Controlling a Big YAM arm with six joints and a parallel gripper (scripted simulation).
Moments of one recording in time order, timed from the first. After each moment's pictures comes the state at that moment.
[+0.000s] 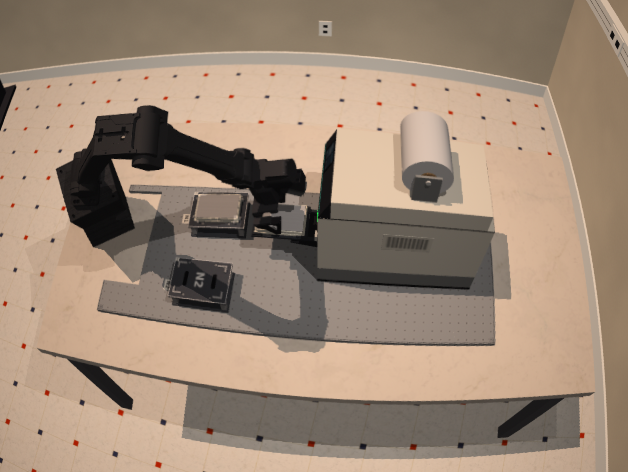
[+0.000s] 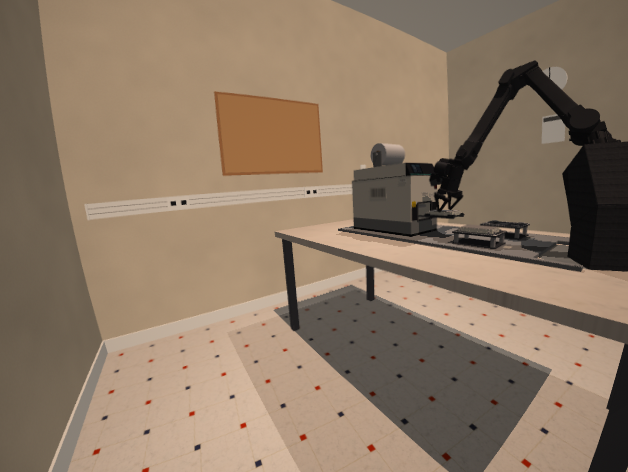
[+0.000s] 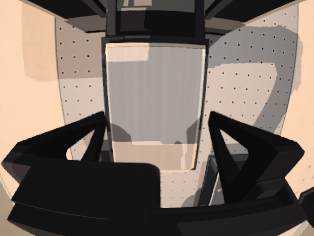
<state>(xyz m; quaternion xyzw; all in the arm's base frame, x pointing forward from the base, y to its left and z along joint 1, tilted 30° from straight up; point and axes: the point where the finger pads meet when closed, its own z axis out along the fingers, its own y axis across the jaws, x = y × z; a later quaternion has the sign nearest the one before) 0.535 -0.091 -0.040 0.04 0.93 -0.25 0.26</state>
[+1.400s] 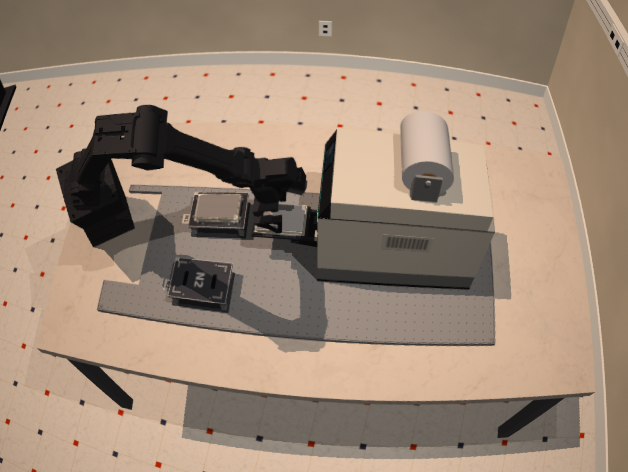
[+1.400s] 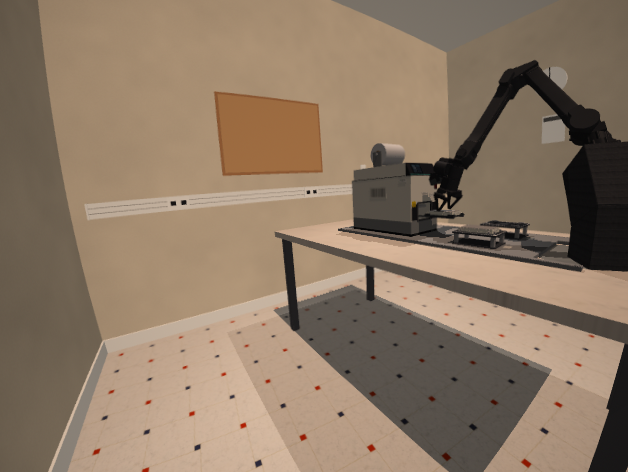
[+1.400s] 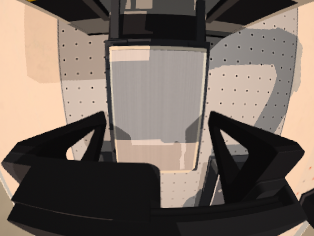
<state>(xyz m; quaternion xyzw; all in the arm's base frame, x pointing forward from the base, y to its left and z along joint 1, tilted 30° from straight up) 0.537 -0.088 -0.038 0.04 0.93 -0.25 0.27</state>
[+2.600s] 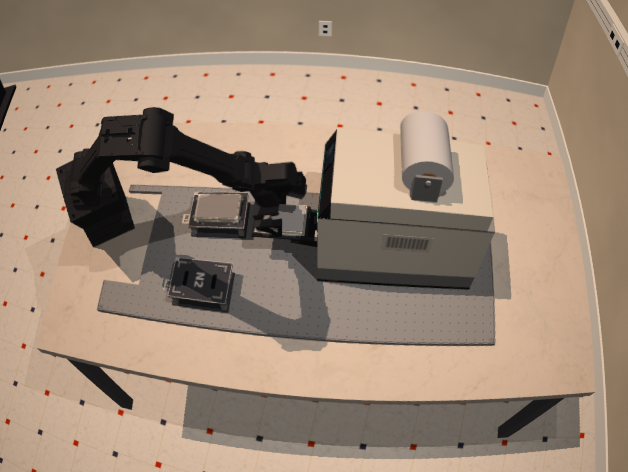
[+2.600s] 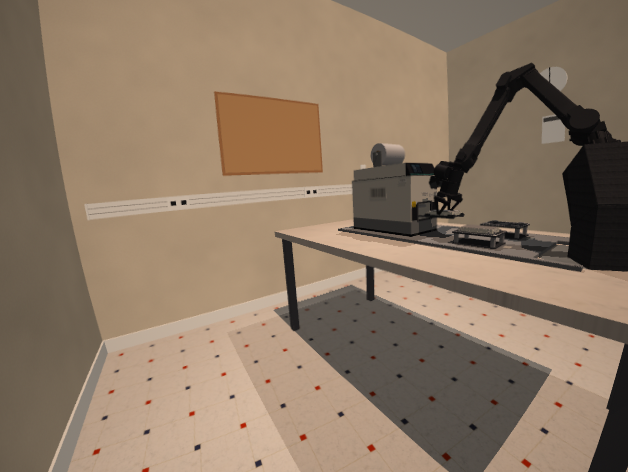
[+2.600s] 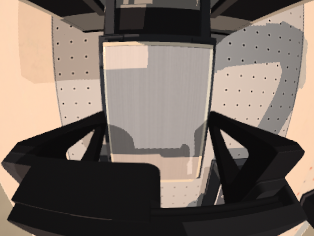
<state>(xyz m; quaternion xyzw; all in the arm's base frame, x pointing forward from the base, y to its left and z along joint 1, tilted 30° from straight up) 0.539 -0.096 -0.051 0.04 0.93 -0.25 0.26</state>
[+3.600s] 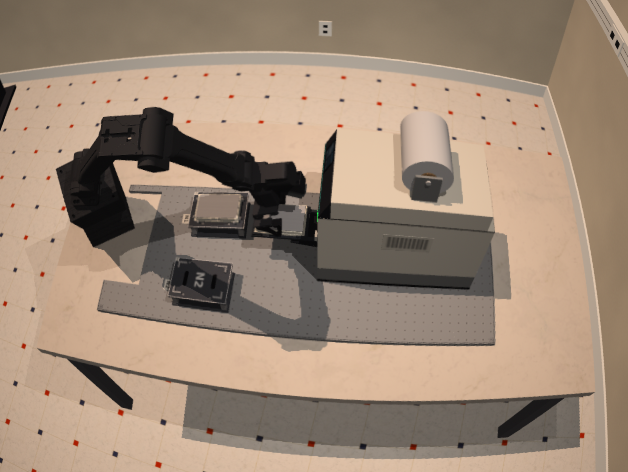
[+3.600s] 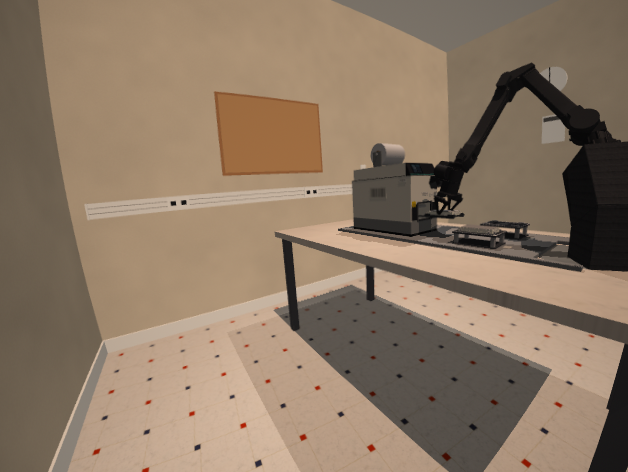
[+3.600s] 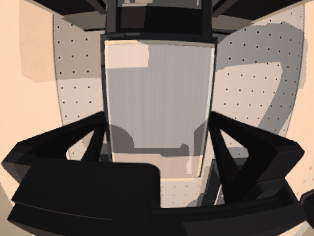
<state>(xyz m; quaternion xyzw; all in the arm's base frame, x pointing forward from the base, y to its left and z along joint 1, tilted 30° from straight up) 0.538 -0.094 -0.052 0.04 0.93 -0.25 0.26</state>
